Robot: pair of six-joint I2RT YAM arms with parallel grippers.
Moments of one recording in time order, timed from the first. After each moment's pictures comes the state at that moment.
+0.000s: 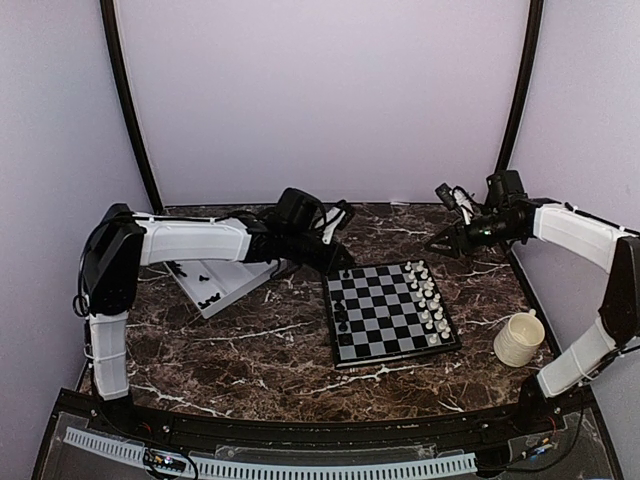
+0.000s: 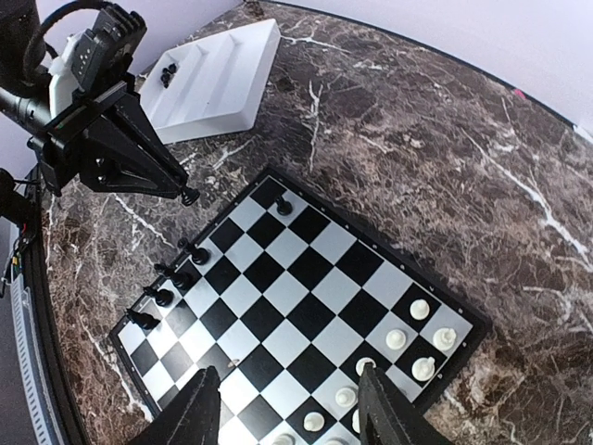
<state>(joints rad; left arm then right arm) -0.81 1.99 1.49 -0.11 0.28 -0.17 0.17 1.47 1.13 -0.52 -0.77 -0.35</state>
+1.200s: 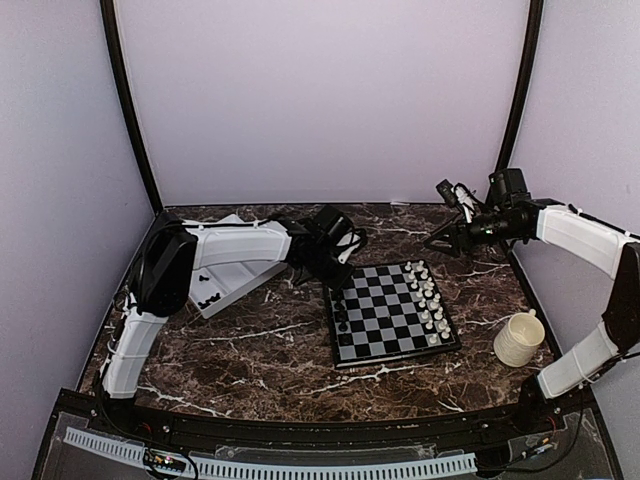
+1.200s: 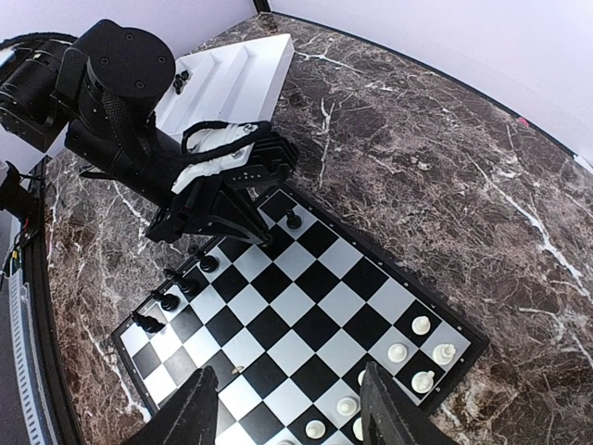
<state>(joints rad) -0.85 2.33 1.90 -0.54 0.04 -0.05 0.17 1.43 1.09 -0.49 -0.79 -0.37</state>
